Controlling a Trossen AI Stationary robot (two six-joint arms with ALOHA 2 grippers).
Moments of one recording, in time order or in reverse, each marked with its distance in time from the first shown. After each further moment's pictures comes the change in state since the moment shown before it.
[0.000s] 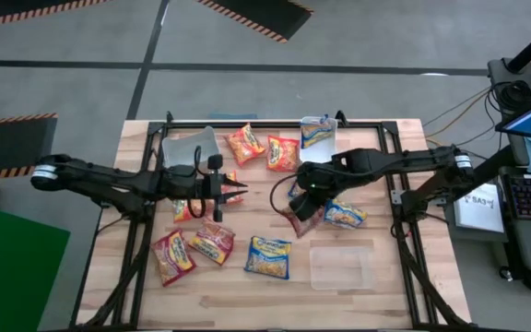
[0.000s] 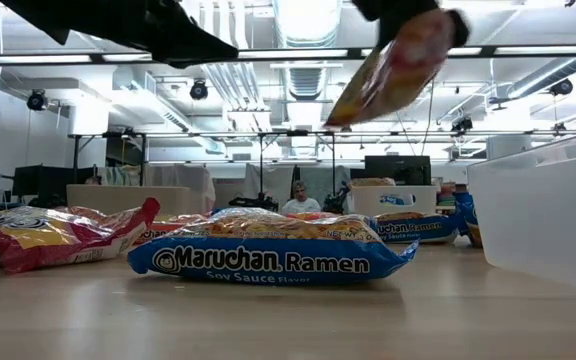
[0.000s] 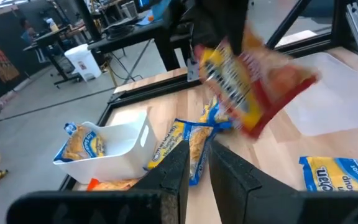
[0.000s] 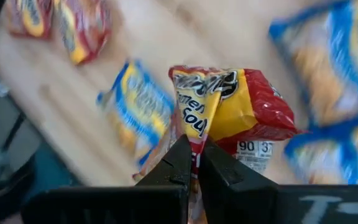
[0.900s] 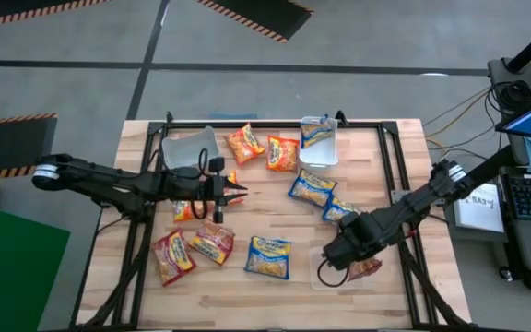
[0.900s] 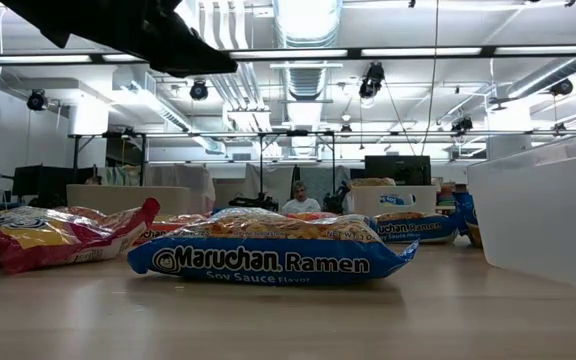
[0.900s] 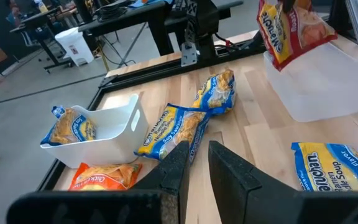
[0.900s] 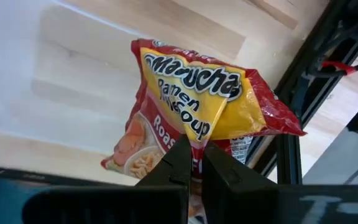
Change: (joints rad) left arm 0.000 0.022 0.000 -0.041 0.002 -0.036; right arm 0.447 0.103 -0.032 -0.461 -0.076 0.679
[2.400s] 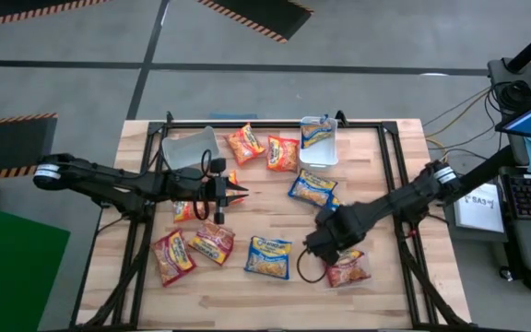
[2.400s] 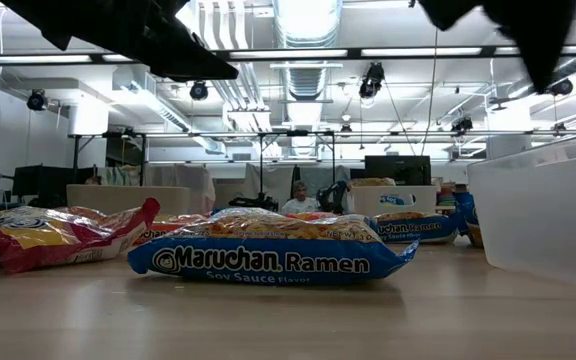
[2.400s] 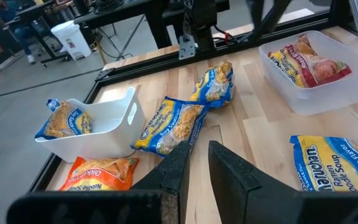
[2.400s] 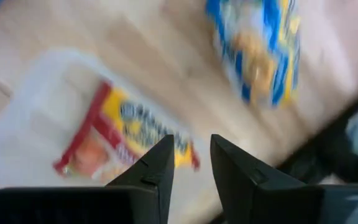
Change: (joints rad) left arm 0.000 0.019 0.001 -0.011 0.001 -0.007; right arm -0.129 0.055 -0.001 0.088 0.244 -0.558
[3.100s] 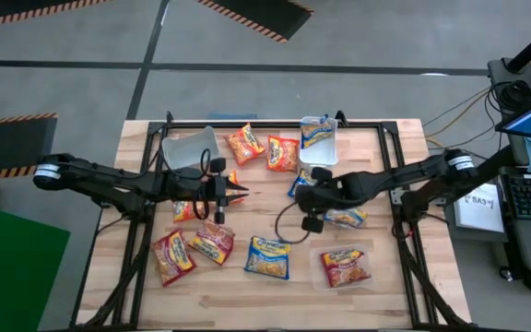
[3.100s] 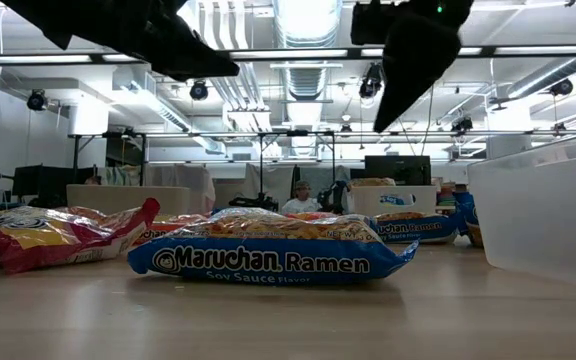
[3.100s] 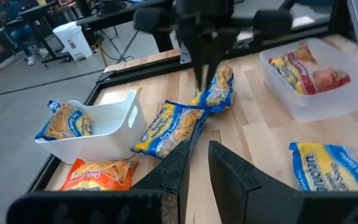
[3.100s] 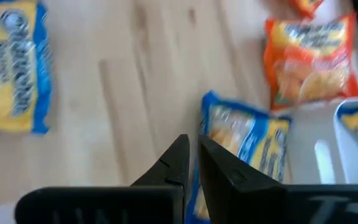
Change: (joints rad) left arm 0.000 0.000 0.003 0.017 -0.001 -0.028; right arm -0.259 -0.200 -0.356 0.760 0.276 -0.892
